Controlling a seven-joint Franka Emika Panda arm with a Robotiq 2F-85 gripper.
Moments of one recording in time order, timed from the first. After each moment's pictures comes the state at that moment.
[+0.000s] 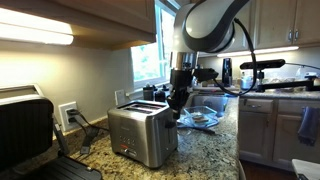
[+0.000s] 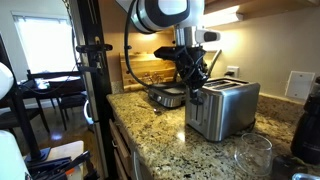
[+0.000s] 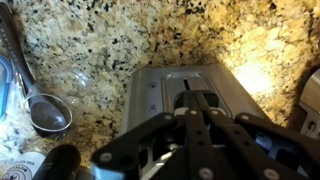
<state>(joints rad) -0.04 -0.14 -0.01 -2.37 0.04 2.42 0.01</state>
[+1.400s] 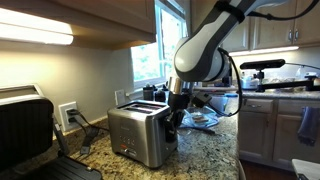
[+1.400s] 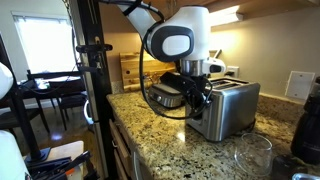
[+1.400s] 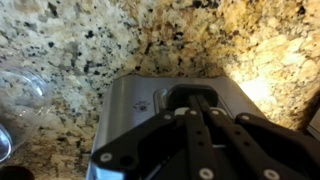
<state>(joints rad) -0.03 0.05 -0.02 -2.39 0.23 2.63 -0.27</state>
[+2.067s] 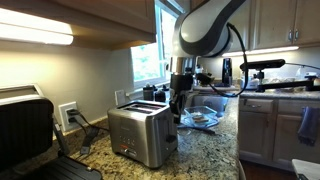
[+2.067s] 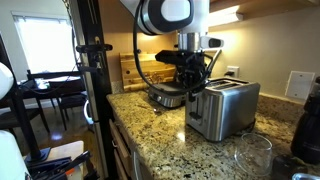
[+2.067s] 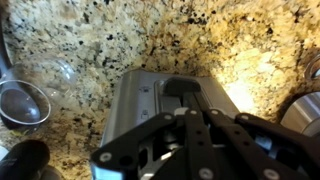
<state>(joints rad) -0.04 -0.11 -0.02 -2.36 0.10 2.39 -0.23</state>
